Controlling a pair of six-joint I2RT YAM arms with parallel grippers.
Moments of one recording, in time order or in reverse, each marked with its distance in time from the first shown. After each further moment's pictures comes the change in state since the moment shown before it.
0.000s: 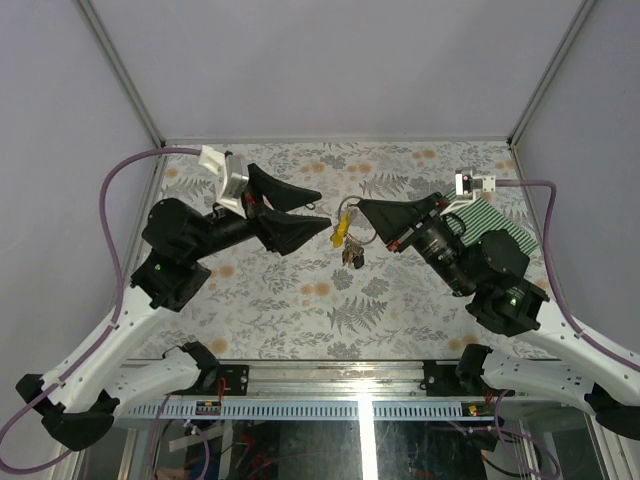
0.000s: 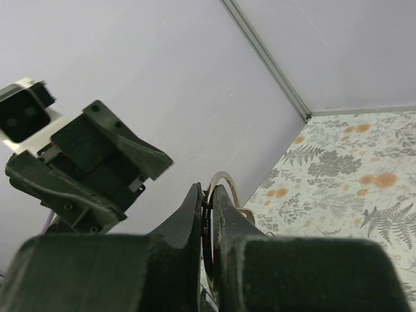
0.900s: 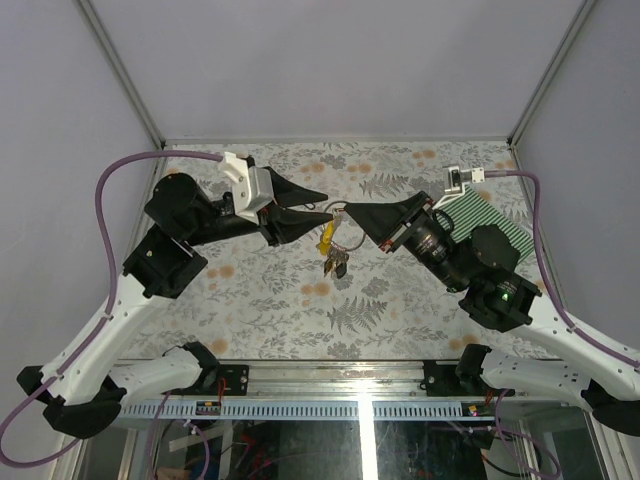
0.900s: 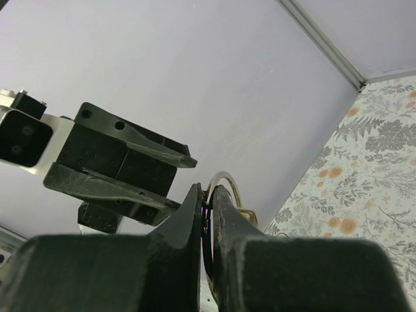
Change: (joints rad) left arm 0.000 0.084 0.228 -0.298 0.127 0.458; right arm 0.000 0.047 0.024 0.005 -0.077 0.218
